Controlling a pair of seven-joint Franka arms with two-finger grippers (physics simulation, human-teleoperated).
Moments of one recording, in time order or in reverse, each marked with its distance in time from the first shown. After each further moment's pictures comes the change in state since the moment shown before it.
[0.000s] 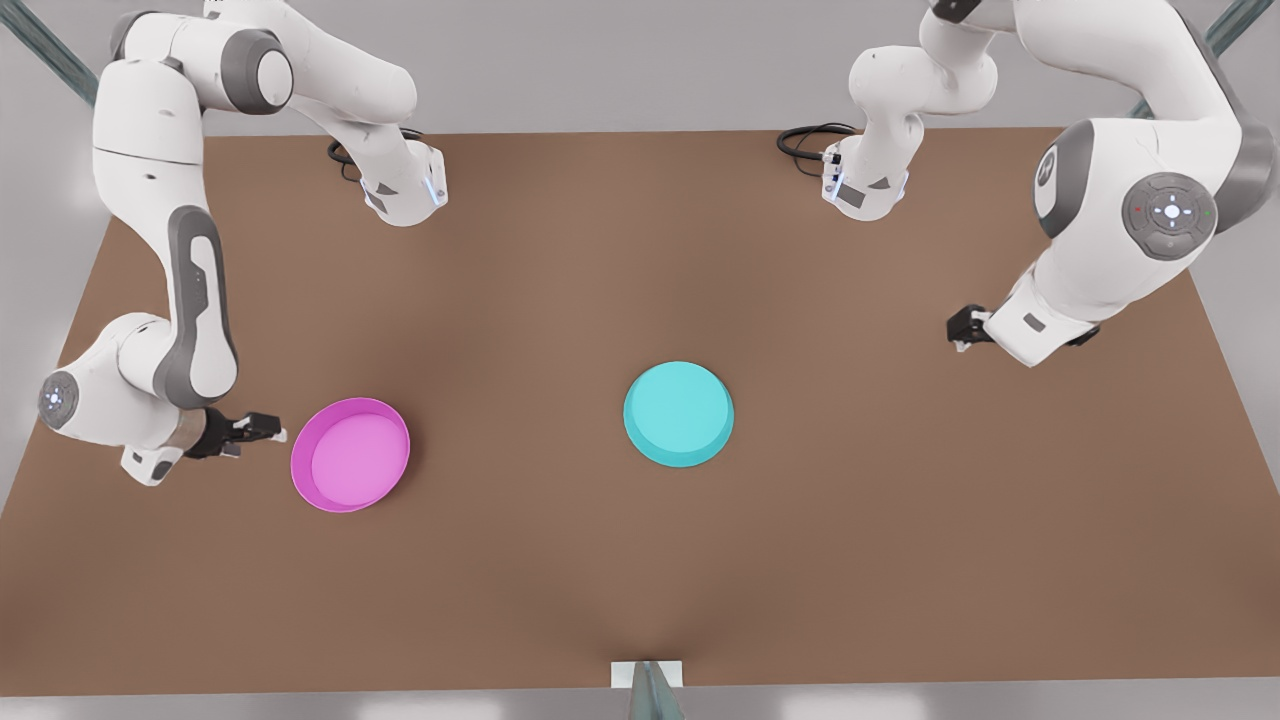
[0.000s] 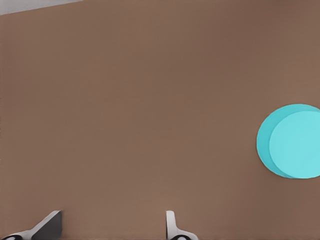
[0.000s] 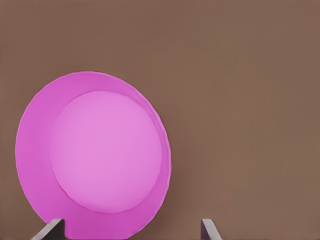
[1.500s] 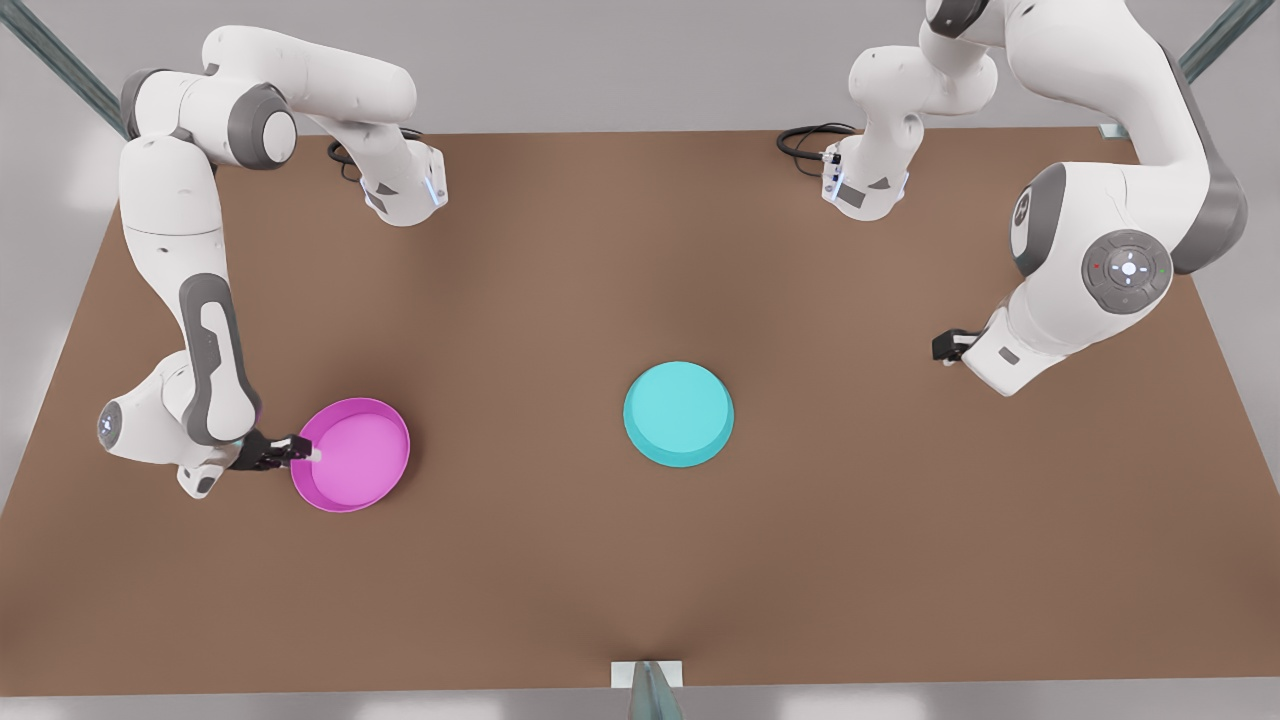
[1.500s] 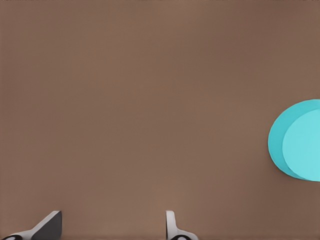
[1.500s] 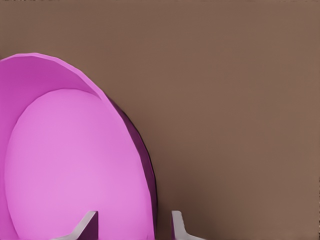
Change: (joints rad) left arm -0.011 0.057 -0.003 -0.003 0.021 -0.017 -0.055; right arm 0.002 0.190 -0.029 0.008 0.234 0.102 -0.123
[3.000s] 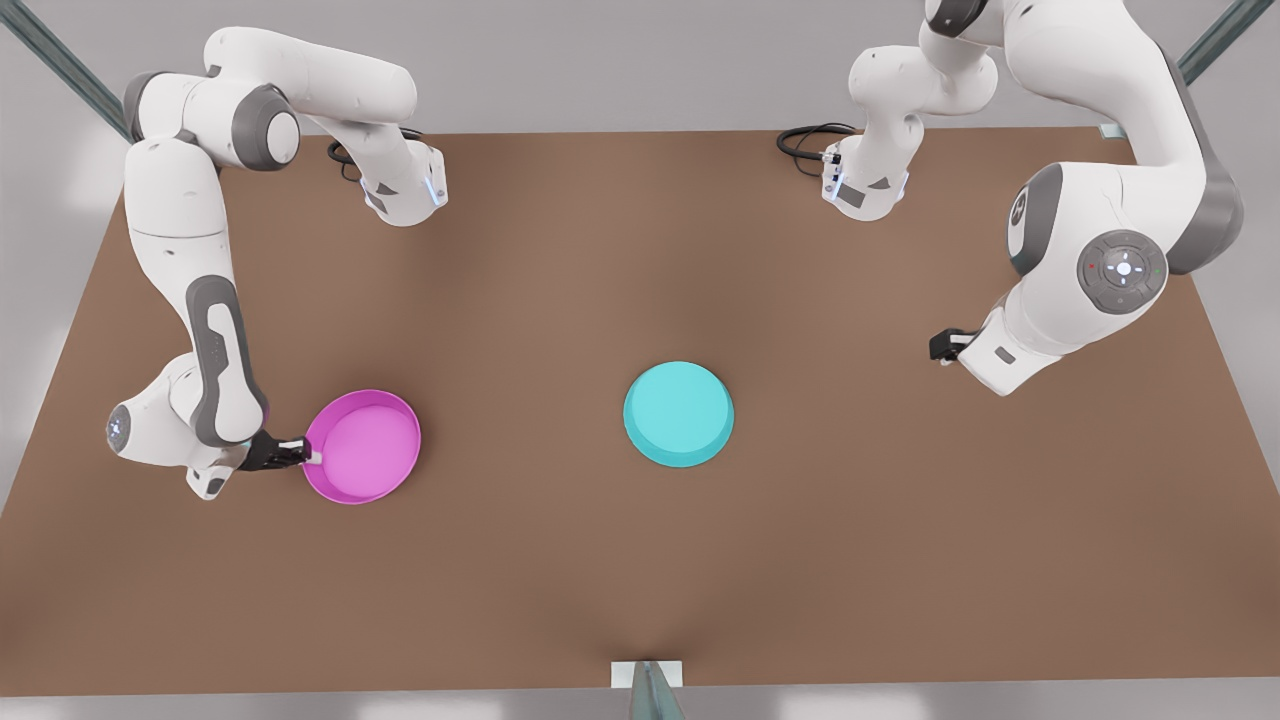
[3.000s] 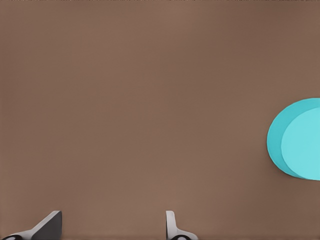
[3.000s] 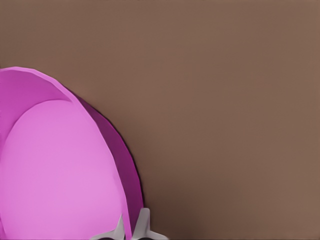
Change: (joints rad) left arm -0.003 0.000 -0.002 -0.002 0.000 -0.001 0.000; right arm 0.017 0.004 0.004 0.001 0.009 -0.023 -0.005
